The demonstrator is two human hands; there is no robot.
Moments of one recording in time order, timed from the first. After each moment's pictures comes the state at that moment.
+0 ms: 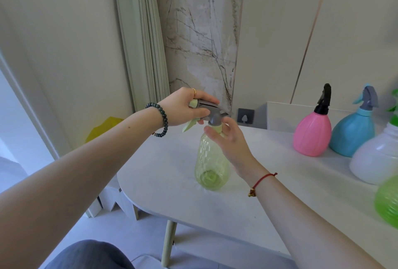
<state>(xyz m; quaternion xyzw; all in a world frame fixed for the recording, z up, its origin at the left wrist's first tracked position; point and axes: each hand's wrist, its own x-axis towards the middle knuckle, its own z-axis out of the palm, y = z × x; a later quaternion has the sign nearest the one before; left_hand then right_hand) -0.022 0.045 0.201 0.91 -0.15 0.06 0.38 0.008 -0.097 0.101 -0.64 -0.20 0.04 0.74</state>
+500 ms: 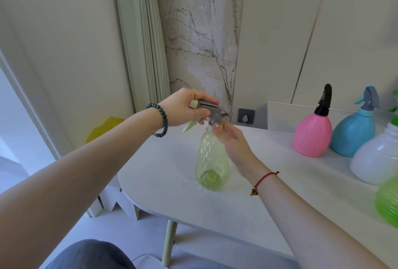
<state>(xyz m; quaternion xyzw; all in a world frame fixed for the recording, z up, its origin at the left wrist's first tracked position) -0.019 0.047 0.198 0.91 -0.15 0.05 0.38 0.012 -0.100 0.100 -0.66 -0.23 0.07 0.71</state>
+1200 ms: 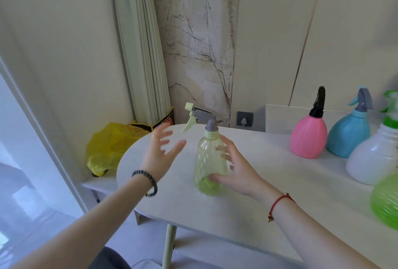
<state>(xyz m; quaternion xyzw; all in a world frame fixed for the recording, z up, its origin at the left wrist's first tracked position) -0.043 0.063 0.092 0.81 0.06 0.23 0.53 0.002 -0.134 0.062 -0.78 -0.28 0.09 0.55</state>
